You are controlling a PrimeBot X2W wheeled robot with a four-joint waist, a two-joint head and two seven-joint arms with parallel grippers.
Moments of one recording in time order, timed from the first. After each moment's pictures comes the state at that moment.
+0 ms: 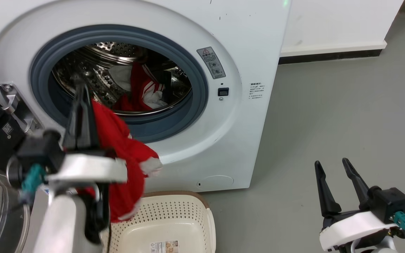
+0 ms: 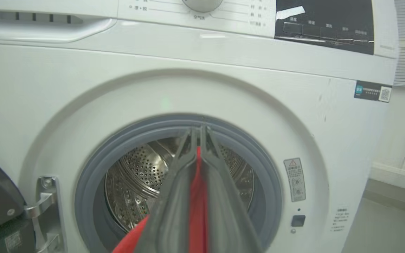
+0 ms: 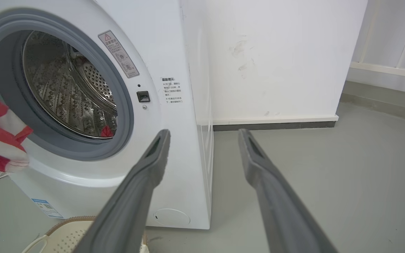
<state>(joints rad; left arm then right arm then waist) -0.33 0.16 -0.06 0.01 -0.25 0.07 -0.16 -0.01 -0.05 0.03 0.06 0.13 0.13 -0.14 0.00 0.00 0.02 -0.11</state>
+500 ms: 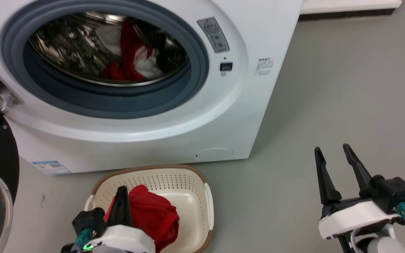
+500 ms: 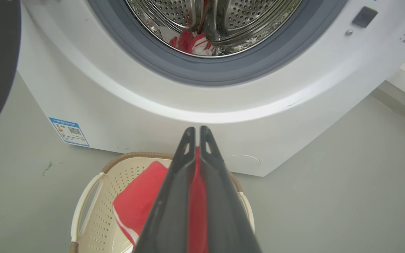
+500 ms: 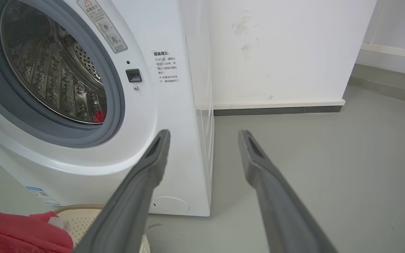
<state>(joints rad) 0.01 0.06 -0.14 0.16 -0.36 0.14 -0.21 -0.03 -0.05 0.03 0.02 0.13 0.13 -0.14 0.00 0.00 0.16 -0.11</state>
